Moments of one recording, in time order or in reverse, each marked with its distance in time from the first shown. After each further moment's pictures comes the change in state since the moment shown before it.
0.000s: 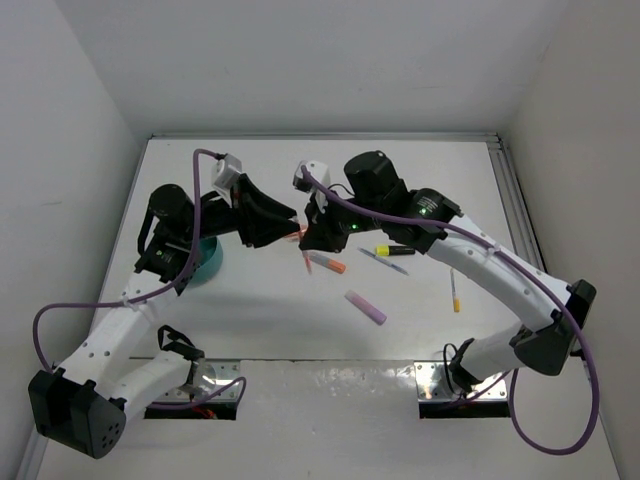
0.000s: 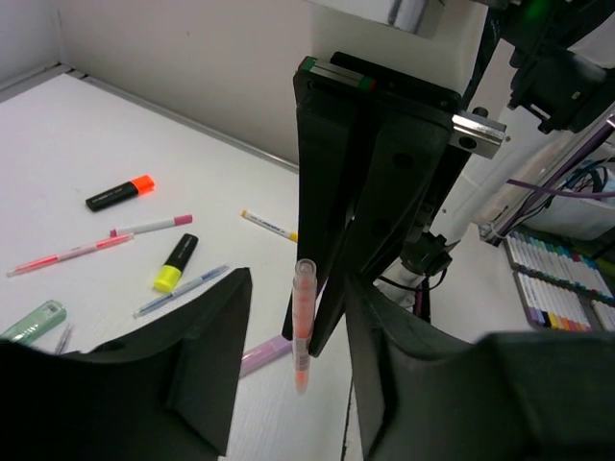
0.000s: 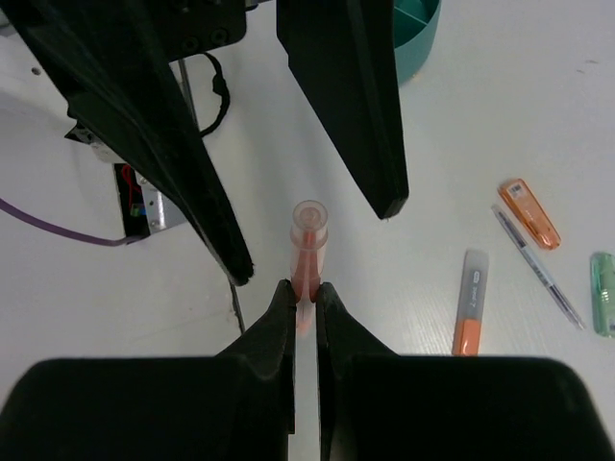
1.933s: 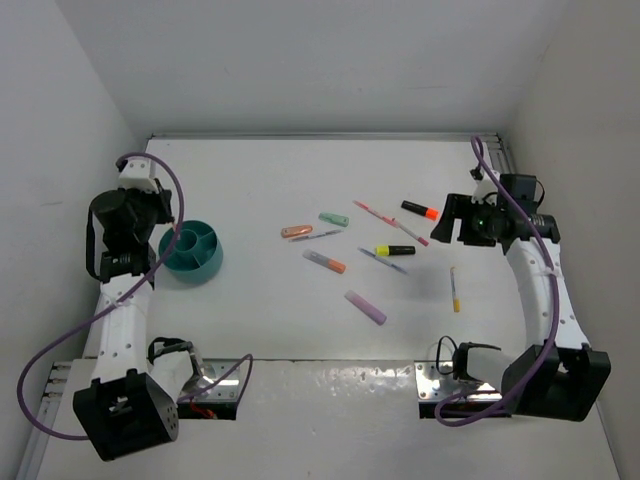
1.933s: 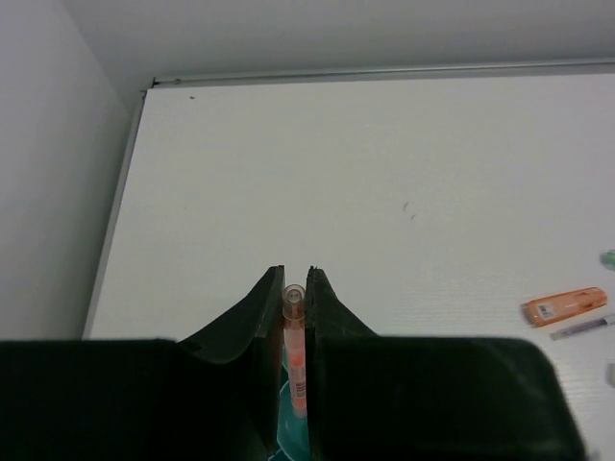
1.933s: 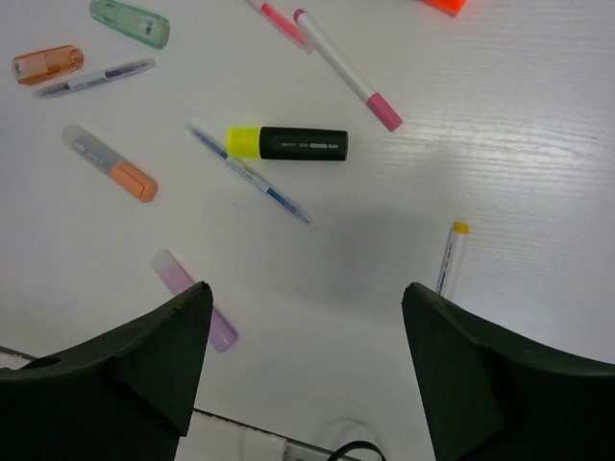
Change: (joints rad) left arm 0.629 -0.014 -0.082 -0.302 -0.695 0.570; right arm -0.986 -0.271 -0.472 -0.133 0.085 0.105
